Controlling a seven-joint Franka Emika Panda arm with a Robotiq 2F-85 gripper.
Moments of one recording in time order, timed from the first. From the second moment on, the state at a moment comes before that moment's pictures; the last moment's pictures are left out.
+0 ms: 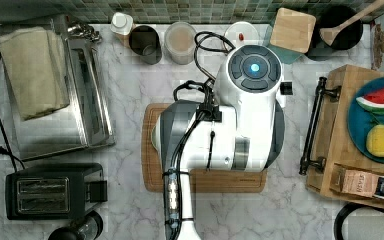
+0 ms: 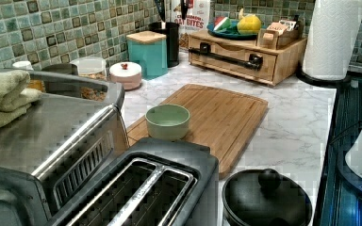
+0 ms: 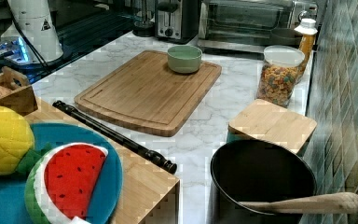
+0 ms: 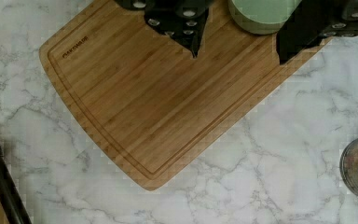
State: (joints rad) arm -0.04 0.06 -0.02 -1.86 0.00 0.27 -0.12
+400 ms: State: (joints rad) arm -0.04 0.06 -0.03 -1.86 0.00 0.29 -0.12
